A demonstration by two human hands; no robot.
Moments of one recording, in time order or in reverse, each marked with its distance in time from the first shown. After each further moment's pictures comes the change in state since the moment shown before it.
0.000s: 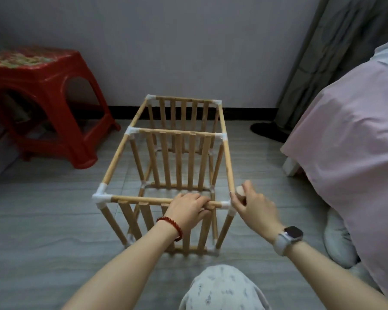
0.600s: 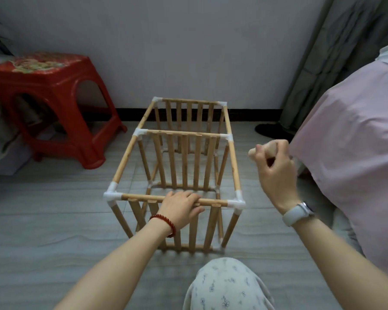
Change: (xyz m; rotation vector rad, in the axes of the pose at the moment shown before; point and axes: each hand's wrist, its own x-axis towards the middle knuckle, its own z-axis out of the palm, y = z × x) left_hand -0.021 -0.020 -0.025 0.033 -0.057 -0.103; right_hand 0.039 0.000 -0.036 0.367 0.540 -0.105
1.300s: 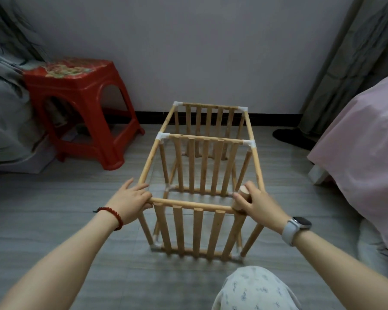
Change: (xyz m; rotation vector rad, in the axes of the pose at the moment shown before) left_hand -0.072 -0.147 -0.065 0.378 -0.168 -0.085; right_hand -0.036 0.000 0.070 -0.080 -0.689 0.153
